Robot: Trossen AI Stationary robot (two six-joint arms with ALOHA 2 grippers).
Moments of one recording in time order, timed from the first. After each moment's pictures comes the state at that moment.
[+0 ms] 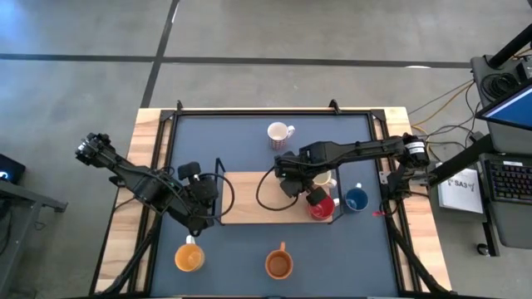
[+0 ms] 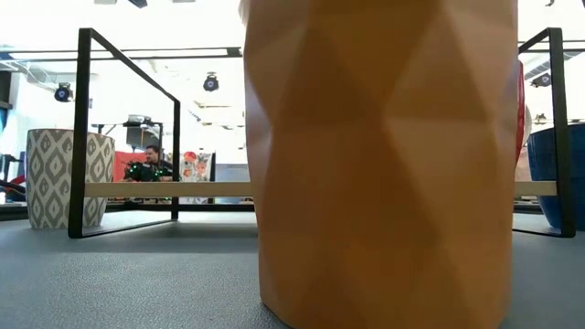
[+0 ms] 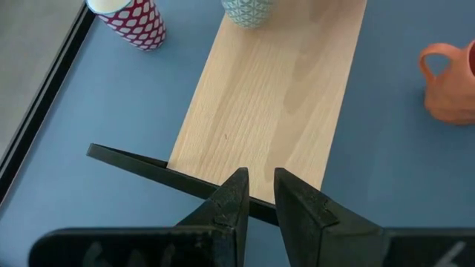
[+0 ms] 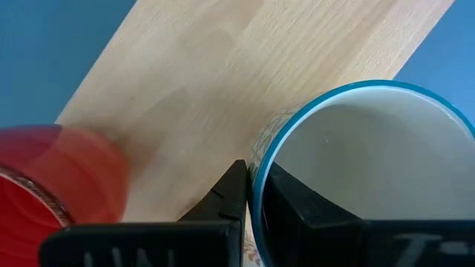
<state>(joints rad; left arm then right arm) -0.55 1.37 1.44 -1.29 -0.54 -0.75 0.03 1.80 1.60 -1.12 -0.03 -0.65</state>
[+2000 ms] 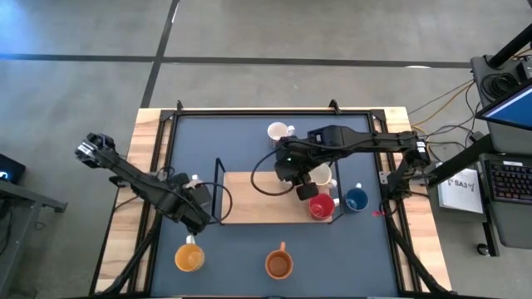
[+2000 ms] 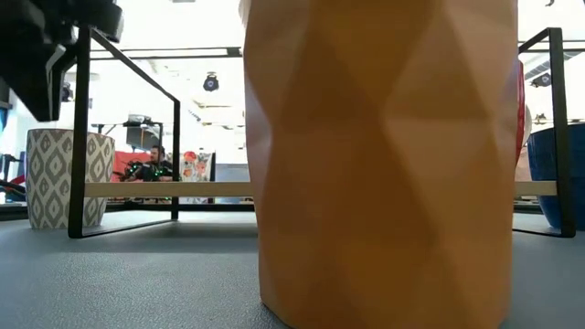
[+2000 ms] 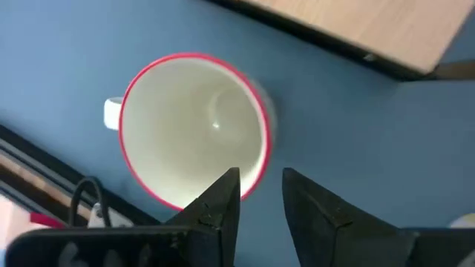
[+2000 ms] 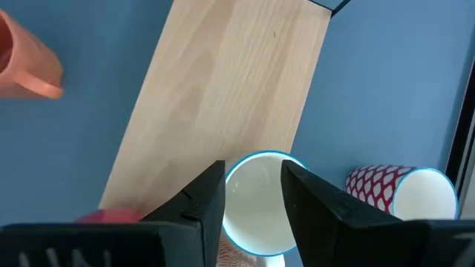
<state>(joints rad) -0.54 1.37 1.05 -1.33 -0.27 -0.97 0.03 1.79 1.93 -1.24 -0.03 -0.34</state>
